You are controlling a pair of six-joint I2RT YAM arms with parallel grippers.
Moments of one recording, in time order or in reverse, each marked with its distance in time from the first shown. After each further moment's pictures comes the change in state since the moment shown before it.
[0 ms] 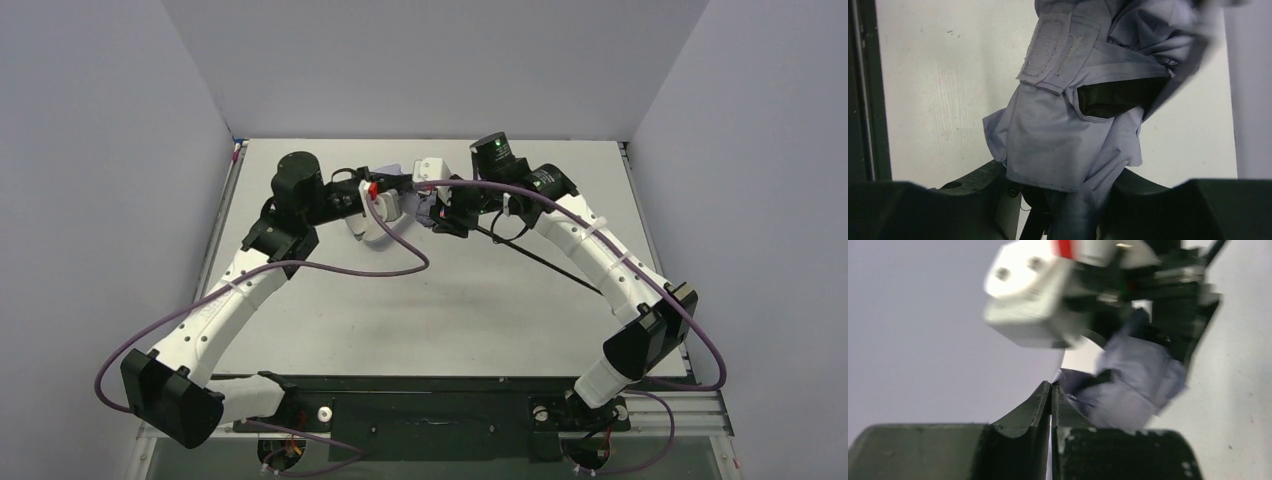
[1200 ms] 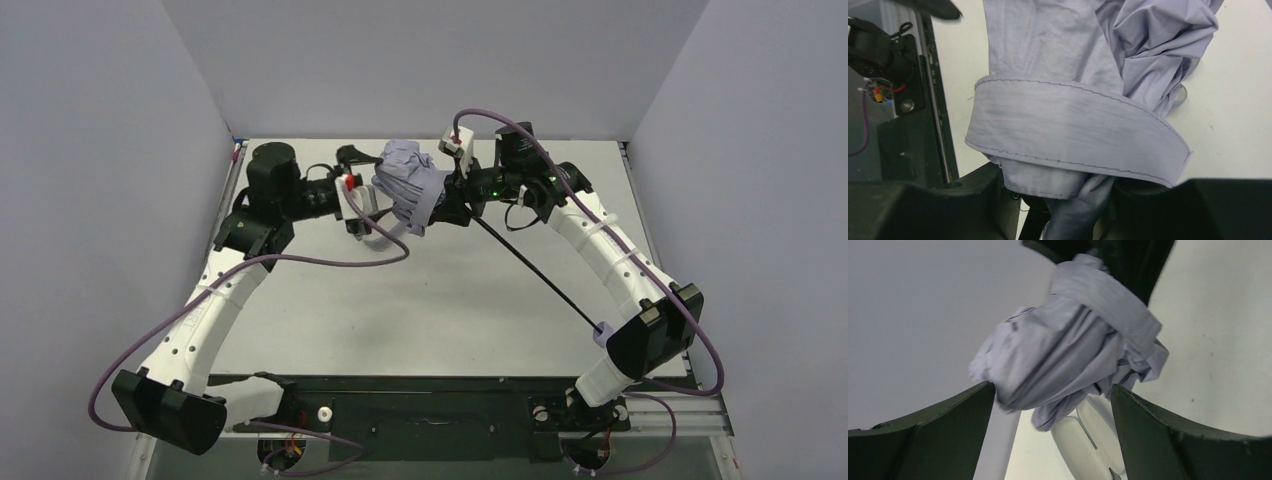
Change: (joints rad) left arm 0.175 -0.025 0.093 -0.200 0.101 -0.072; right arm -0.114 -0.017 -0.069 0.153 -0.198 0.365
